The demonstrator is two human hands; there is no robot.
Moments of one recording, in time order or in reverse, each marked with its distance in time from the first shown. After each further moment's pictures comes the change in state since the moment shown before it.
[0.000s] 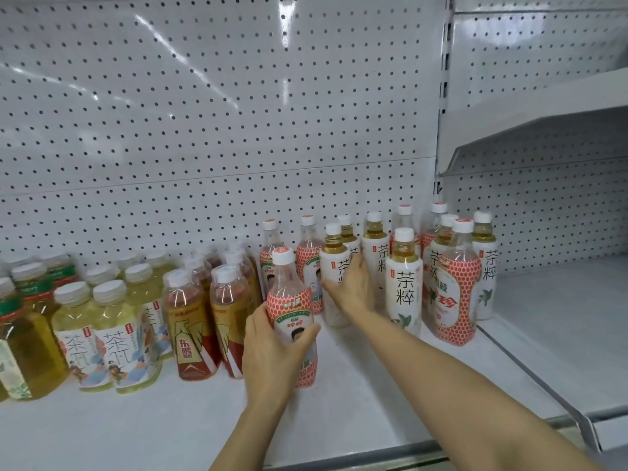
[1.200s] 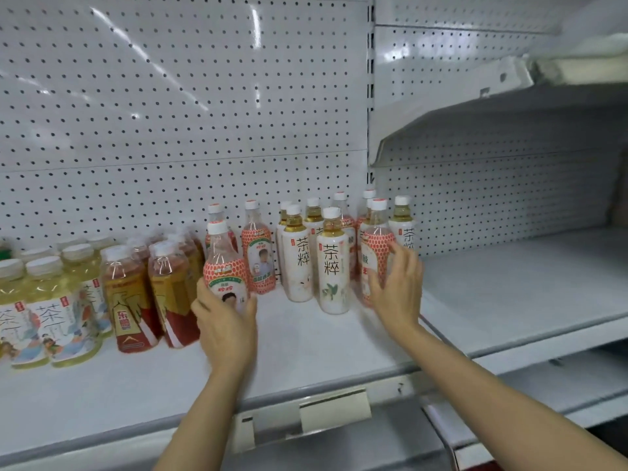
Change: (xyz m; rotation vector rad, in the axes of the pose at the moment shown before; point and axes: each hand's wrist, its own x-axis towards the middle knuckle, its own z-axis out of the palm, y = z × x) left_hand -0.036 0.023 0.034 0.015 0.175 -0.065; right_hand -0.065 0.122 -0.147 -0.107 0.456 -0.276
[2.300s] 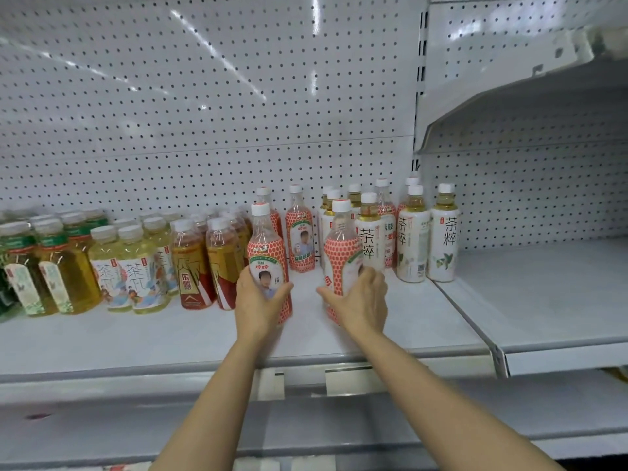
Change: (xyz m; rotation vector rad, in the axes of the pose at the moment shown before) left_hand -0.008 -0.009 -0.032 -0.083 -0.135 -0.031; right_hand -0.063 -0.090 0.026 0.011 -0.452 0.264
